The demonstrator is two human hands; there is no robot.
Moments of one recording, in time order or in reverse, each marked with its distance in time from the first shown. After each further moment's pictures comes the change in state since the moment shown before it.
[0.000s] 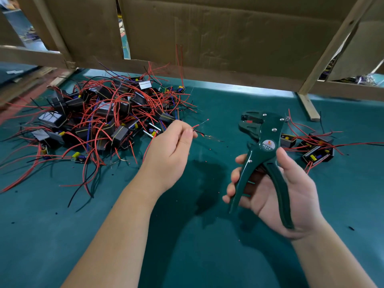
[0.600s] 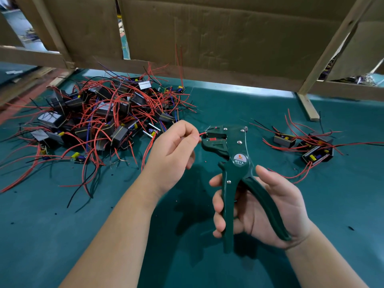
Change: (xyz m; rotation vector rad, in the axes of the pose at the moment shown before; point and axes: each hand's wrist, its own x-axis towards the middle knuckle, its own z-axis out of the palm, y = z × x) left_hand -0.003 0.022 0.000 -0.431 -0.094 -0.082; right_hand -0.001 0.007 0.006 0.090 -0.351 0.286
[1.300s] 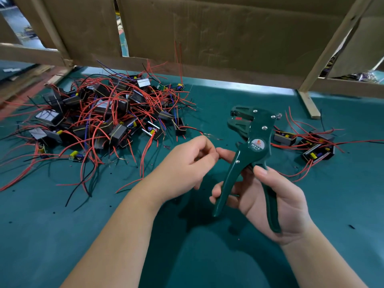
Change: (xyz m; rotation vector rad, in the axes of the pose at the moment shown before) left_hand -0.004 -0.008 0.008 0.250 -0.297 -0.080; right_hand 0.007 0.003 0.004 -0.112 0.241 -0.372
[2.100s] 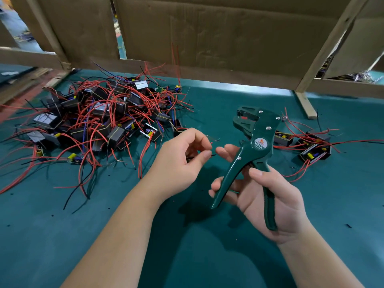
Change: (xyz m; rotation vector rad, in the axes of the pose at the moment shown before) left_hand 0.005 -0.008 -0.001 0.019 0.202 0.113; right_hand -0.002 -0.002 0.005 -0.006 0.064 -0.060
